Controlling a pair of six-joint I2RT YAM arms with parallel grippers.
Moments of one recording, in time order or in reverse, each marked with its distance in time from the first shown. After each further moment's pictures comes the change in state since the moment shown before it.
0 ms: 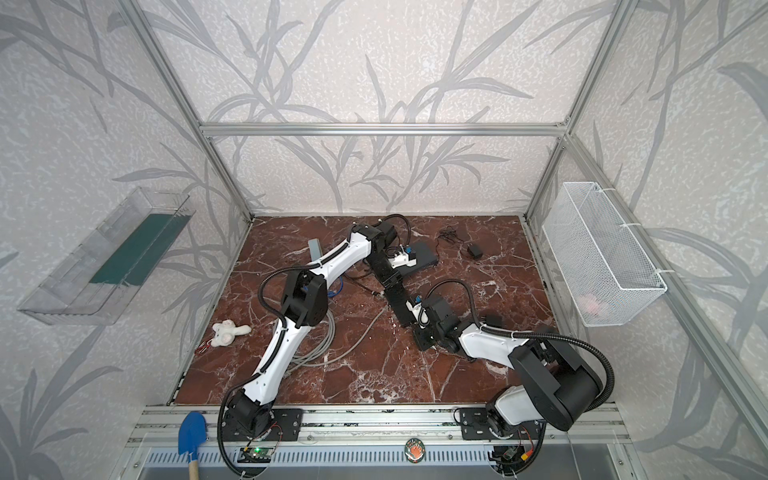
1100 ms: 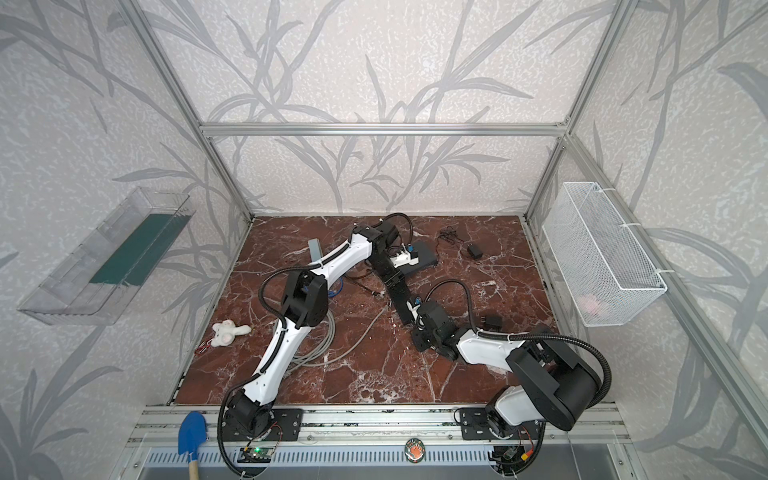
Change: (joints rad) left arm -0.007 -0.003 -0.030 0.068 0.003 0.007; right arm 0.048 0.008 -0.039 0.104 0.187 0.076
